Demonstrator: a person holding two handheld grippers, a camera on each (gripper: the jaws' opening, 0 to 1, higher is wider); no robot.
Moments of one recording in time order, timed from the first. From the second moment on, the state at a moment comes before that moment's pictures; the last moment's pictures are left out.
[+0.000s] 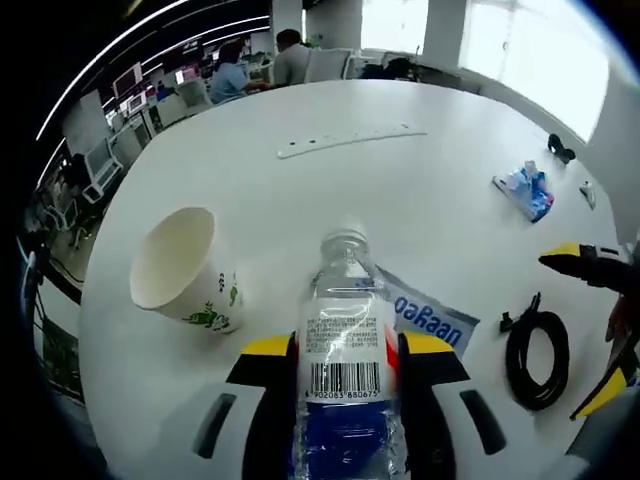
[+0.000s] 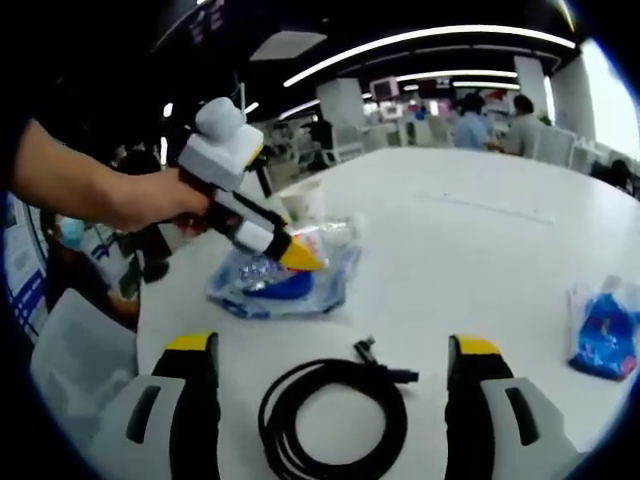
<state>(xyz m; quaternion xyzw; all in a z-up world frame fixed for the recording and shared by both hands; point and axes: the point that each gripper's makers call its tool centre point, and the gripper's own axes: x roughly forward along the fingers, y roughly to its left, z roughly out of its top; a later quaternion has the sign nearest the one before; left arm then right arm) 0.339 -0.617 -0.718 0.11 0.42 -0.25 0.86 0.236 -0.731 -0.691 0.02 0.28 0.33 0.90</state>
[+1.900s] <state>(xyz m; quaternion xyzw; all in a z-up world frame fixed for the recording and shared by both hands) 0.282 -0.634 -0.700 0.13 0.37 -0.37 0.84 0.243 -0.720 -0.674 0.04 0.27 0.35 0.90</state>
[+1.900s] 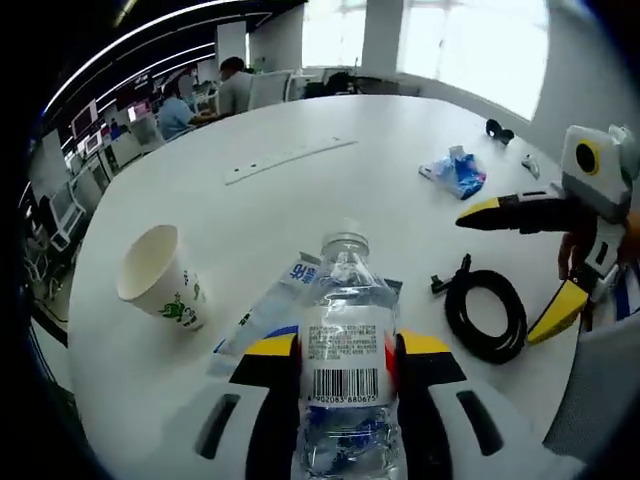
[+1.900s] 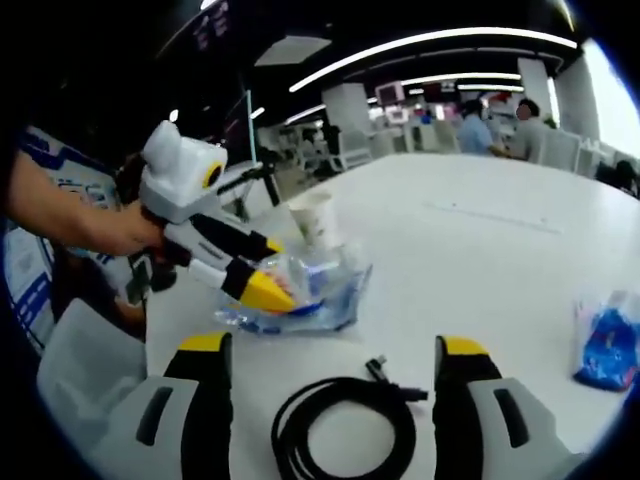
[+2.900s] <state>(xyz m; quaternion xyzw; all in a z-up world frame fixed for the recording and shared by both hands) 0.247 -0.666 -0.681 0.15 0.31 -0.45 0.82 0.258 -0.696 -0.639 0.11 0.25 0.38 0.88</state>
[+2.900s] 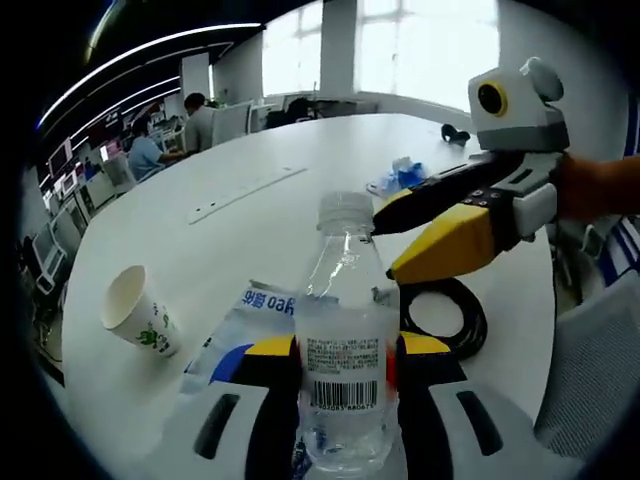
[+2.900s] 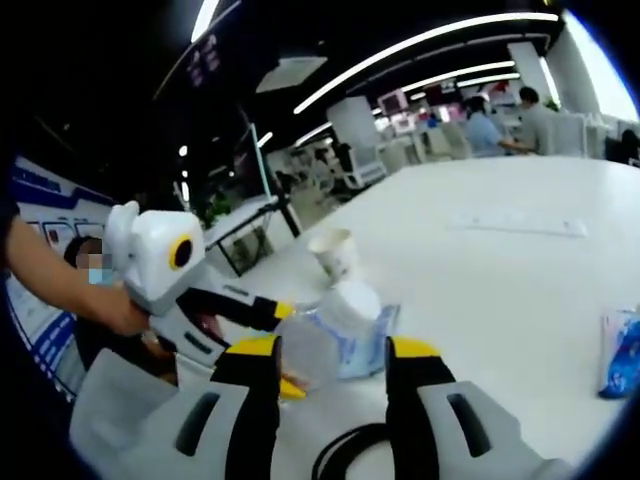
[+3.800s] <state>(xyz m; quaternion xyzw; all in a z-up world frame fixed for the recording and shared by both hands) 0.234 -0.669 -0.667 0.17 0.27 -0.48 0.81 0.241 -0.681 -0.600 0.08 0.24 0.42 0.87</state>
